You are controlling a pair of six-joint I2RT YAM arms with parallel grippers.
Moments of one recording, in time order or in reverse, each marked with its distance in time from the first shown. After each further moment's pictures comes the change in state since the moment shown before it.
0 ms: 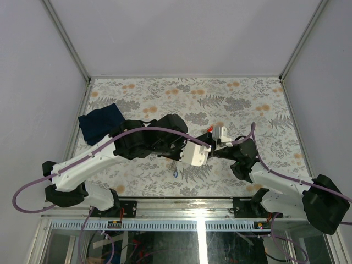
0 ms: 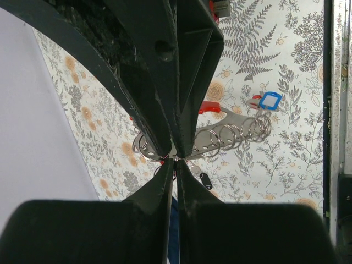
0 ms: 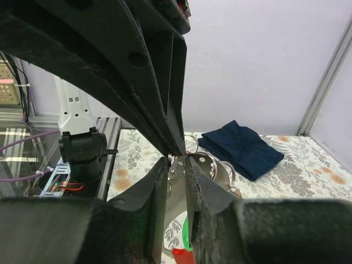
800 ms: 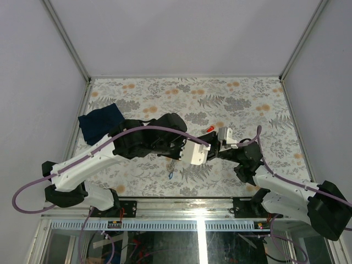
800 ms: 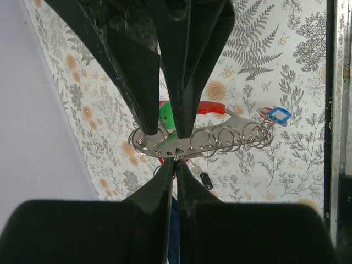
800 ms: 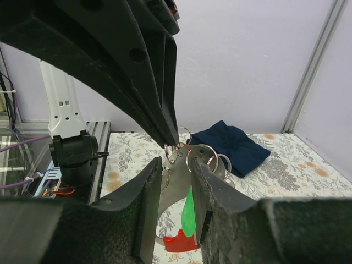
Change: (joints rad) left arm 0.011 -0.003 0.000 0.002 0.001 0.000; right arm -0.018 -0.082 -0.047 -0.023 0.051 -0.004
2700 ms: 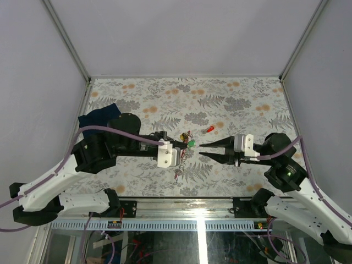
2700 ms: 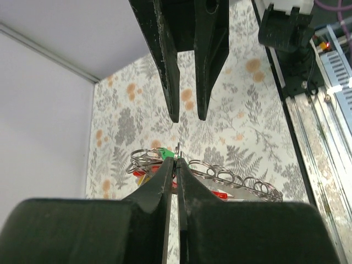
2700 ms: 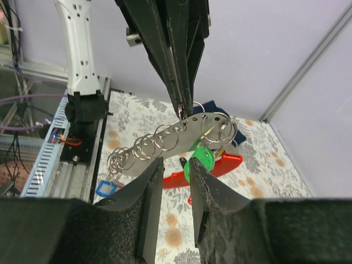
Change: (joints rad) left arm 0.072 -0.391 -0.383 0.652 0.451 -0.087; right arm 0.000 -0.362 0.417 -1.049 -0.102 -0.369
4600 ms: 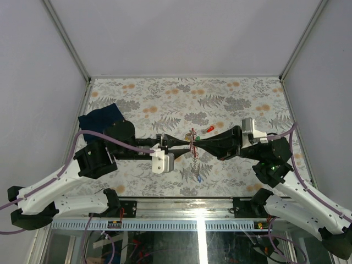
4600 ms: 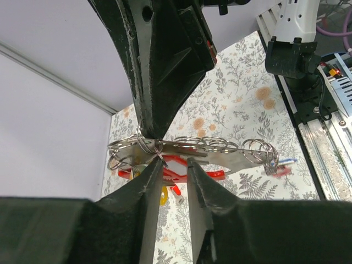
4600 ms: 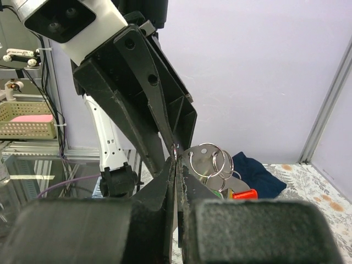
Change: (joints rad) left arm 0.001 -0.057 -0.138 0.193 0.058 0.023; right arm 0.001 0.087 -0.113 0.549 0.031 0.468
